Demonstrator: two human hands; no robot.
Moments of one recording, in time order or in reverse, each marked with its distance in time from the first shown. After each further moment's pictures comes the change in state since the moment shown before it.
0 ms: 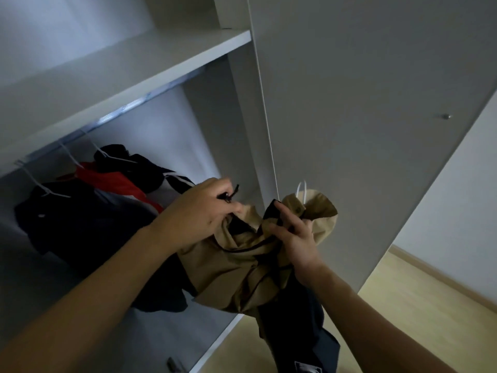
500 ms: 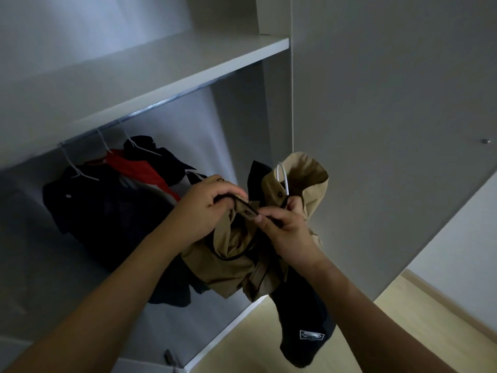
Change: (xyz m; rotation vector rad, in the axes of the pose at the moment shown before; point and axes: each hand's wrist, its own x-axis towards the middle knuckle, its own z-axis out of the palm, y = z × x) left_hand -0.019 0.014 -0.021 -0.612 0.156 -0.645; right_hand 0.003 -0.039 0.034 -0.339 -0.156 -0.529
